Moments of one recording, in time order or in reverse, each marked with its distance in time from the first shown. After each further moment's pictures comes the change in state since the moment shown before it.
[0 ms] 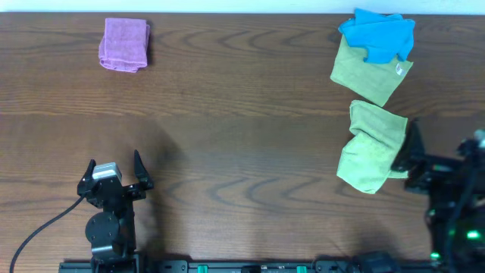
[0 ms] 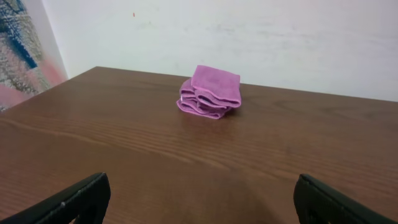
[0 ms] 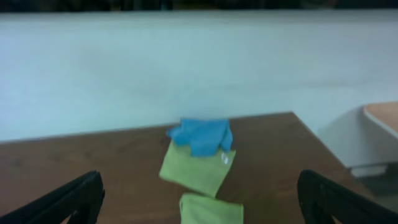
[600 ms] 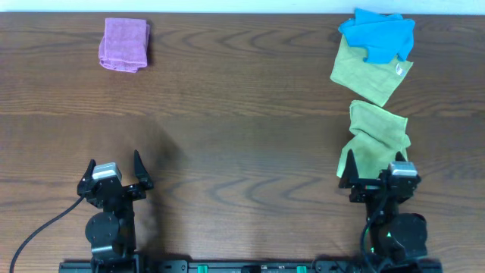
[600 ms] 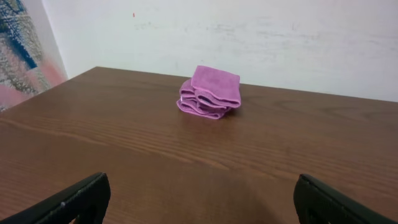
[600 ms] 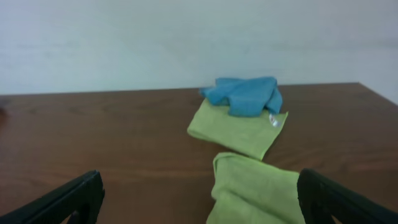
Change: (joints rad) left arm 0.000 -0.002 0.000 -0.001 0.000 0.000; right arm -0.008 -0.444 -0.844 0.439 -0.154 -0.004
